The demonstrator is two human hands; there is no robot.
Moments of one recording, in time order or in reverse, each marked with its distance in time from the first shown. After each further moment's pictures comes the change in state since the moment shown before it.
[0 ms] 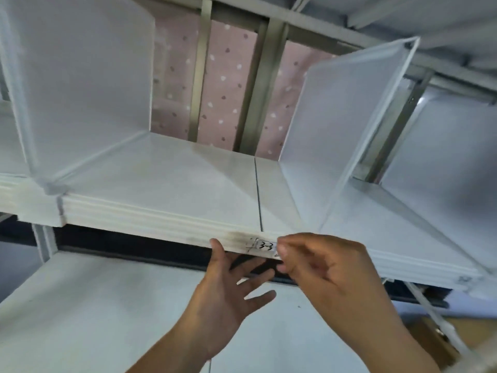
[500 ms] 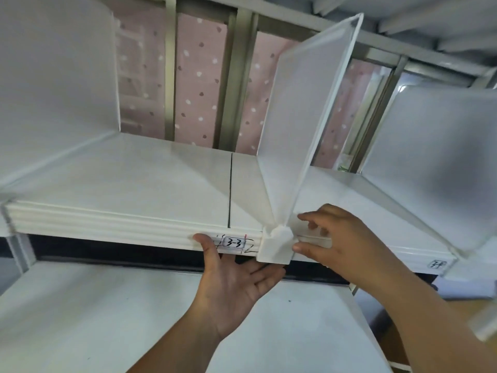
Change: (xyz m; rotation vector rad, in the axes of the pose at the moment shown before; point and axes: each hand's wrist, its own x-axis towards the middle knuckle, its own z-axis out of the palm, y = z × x) left_hand 0.042 -0.029 0.046 -0.215 -0.061 -0.049; right_hand 0.042 0.090 -0.068 -0.476 -0.167 0.048
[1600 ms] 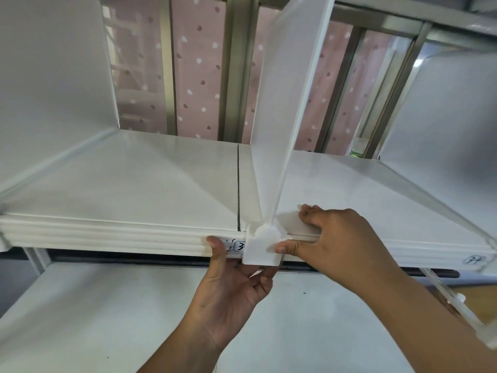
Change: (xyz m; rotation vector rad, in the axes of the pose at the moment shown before) left_hand 0.000 0.016 -0.021 -0.008 -0.052 -0.057; right_hand 0.024 -0.020 0.035 -0.118 0.079 0.099
